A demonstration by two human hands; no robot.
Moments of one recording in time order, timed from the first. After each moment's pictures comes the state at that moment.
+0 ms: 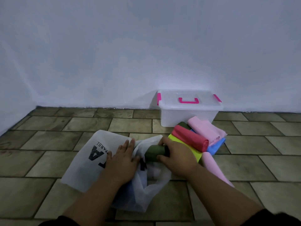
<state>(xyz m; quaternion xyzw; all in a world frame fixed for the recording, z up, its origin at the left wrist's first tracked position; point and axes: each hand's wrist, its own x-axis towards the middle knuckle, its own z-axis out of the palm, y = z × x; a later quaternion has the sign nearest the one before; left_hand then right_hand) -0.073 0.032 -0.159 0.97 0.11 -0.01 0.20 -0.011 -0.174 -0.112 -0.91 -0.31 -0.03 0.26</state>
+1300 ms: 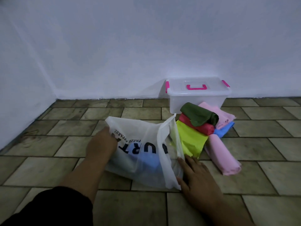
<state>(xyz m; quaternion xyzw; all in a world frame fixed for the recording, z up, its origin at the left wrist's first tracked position) -0.112 0.086 -0.120 0.91 0.35 0.13 0.19 -0.112 -0.225 -0.180 -0.96 -0.25 0.05 0.15</state>
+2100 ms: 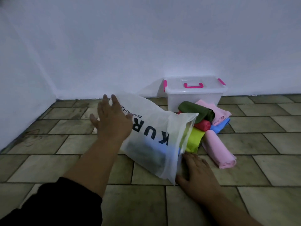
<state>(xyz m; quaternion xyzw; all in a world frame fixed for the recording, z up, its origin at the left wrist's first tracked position) -0.106 0.036 -0.053 0.94 0.28 0.18 0.10 -0.118 -0.230 -0.180 -0.95 -0.23 -0.01 0.20</state>
